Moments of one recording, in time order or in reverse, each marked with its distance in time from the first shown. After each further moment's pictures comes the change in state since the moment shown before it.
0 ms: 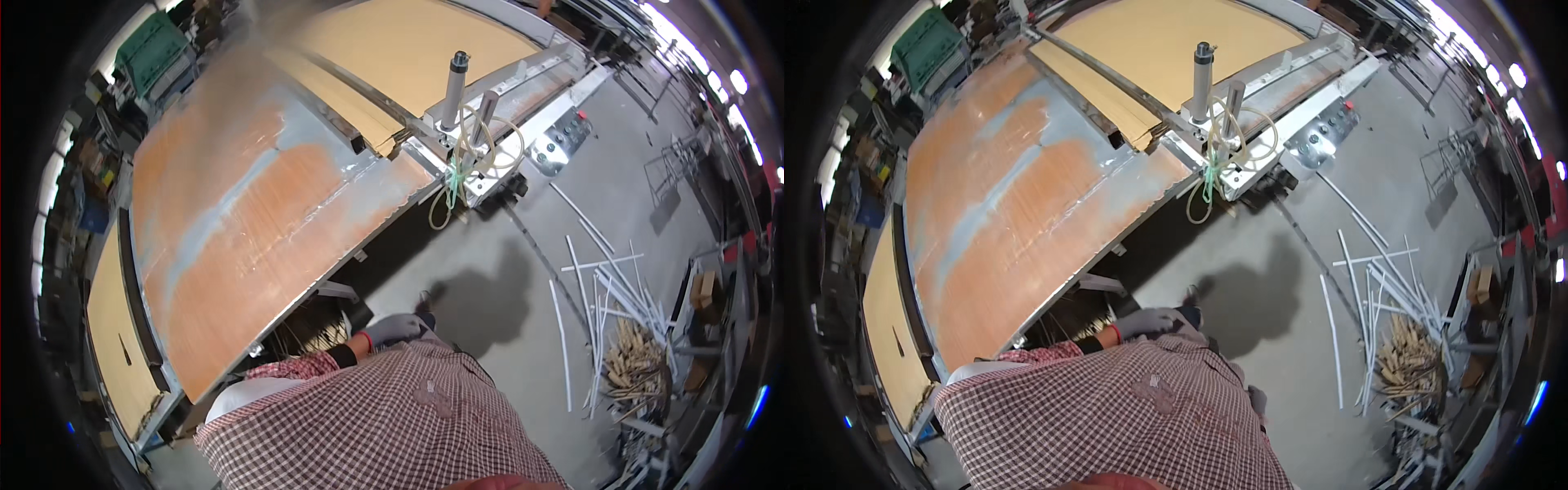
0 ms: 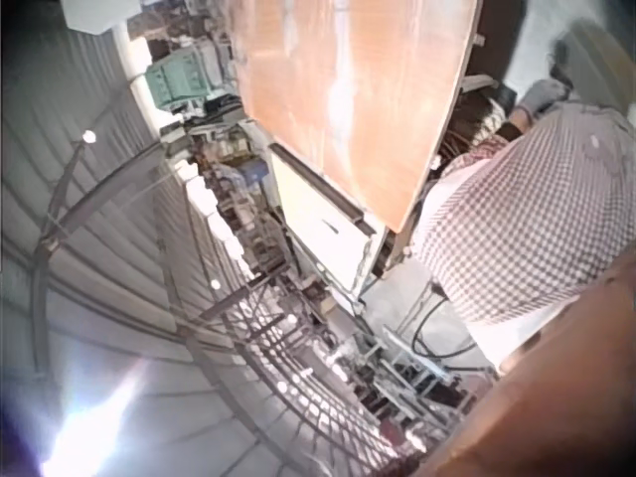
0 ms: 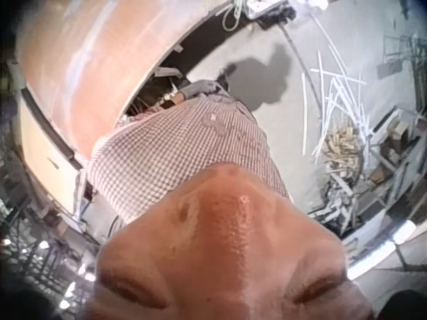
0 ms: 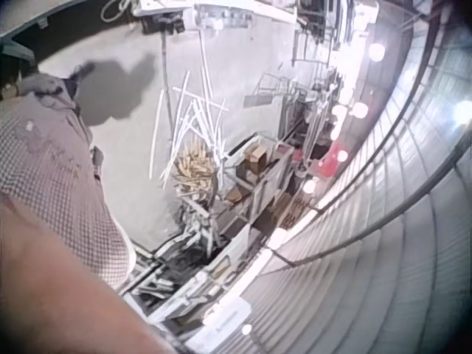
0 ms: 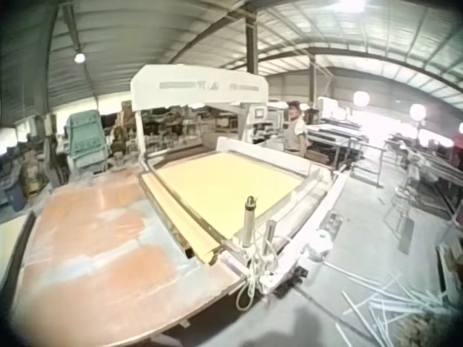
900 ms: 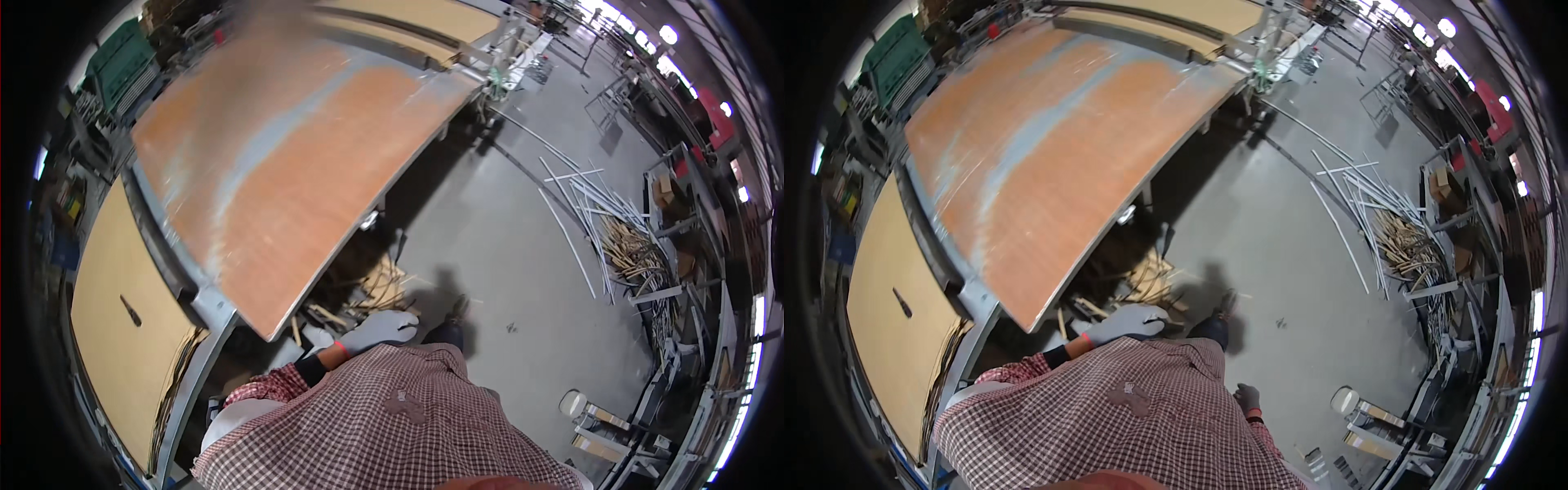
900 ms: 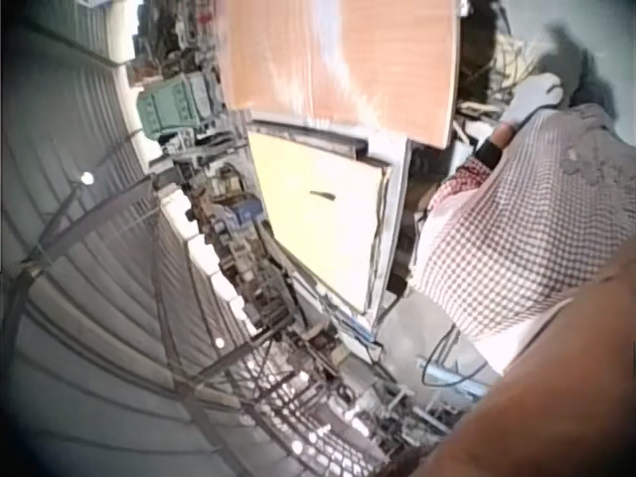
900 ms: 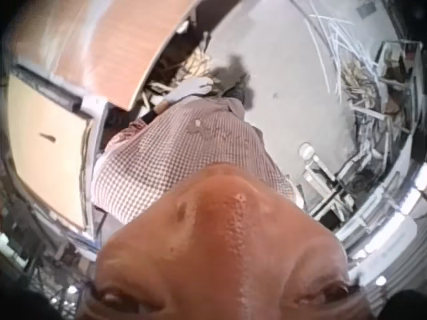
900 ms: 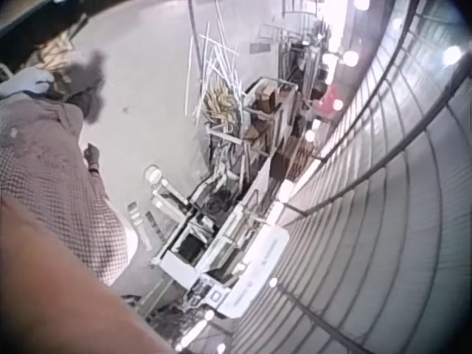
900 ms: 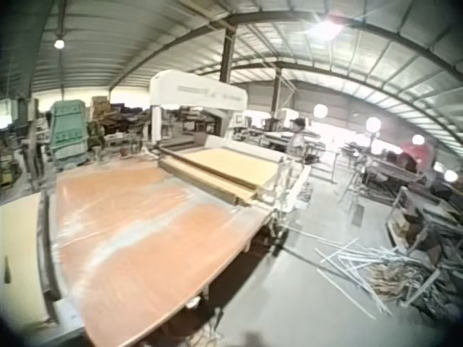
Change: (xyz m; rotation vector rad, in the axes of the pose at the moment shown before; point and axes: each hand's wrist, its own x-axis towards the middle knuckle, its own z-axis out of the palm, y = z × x) left_hand -0.592 -0.171 0.041 0.380 -0.074 0.262; right_hand -0.502 -0.005 0.470 -0.244 0.132 -0.116
